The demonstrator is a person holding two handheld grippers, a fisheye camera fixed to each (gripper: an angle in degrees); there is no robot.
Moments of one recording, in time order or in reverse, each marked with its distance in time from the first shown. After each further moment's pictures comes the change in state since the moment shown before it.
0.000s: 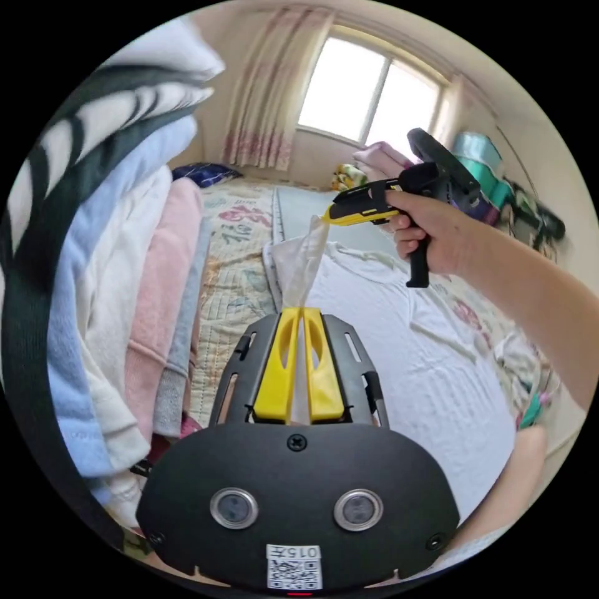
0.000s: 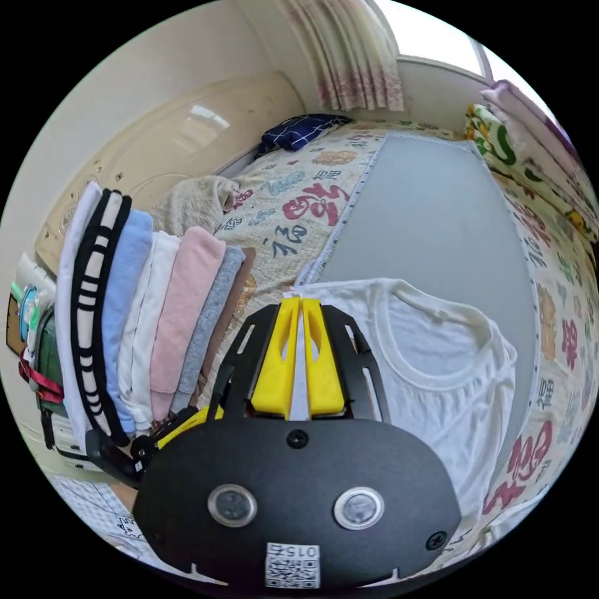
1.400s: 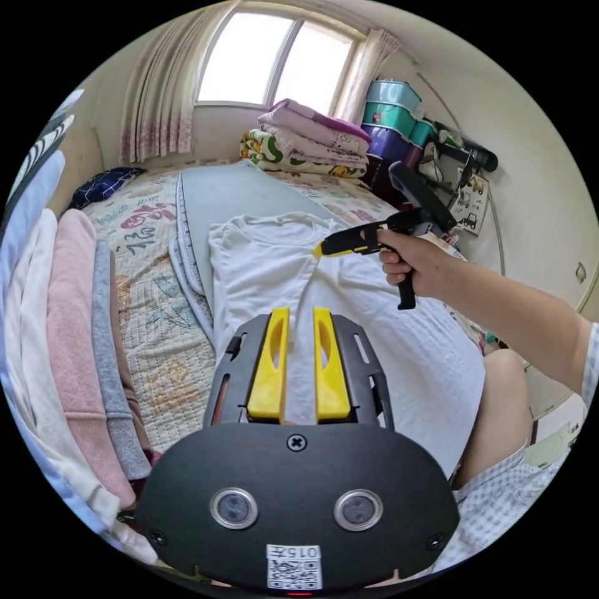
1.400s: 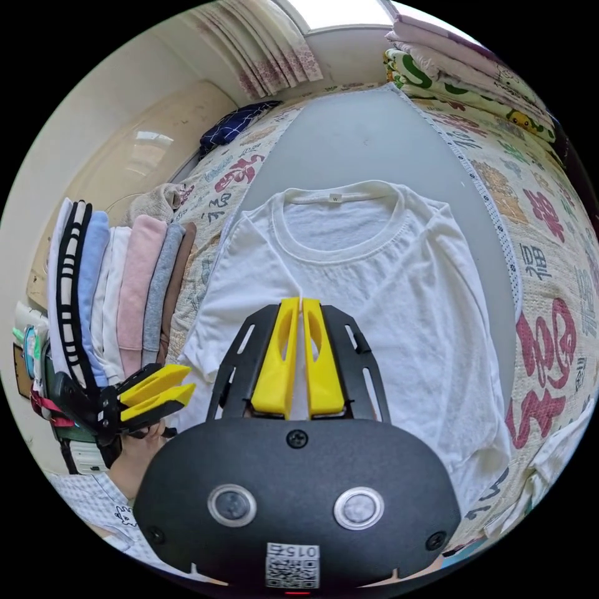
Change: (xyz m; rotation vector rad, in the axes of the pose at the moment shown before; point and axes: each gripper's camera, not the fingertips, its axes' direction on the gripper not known) left arm -0.017 -0.100 0.052 -0.159 0.251 0.146; right arm 0.087 -0.041 -0.123 -0.069 -0.003 0.204
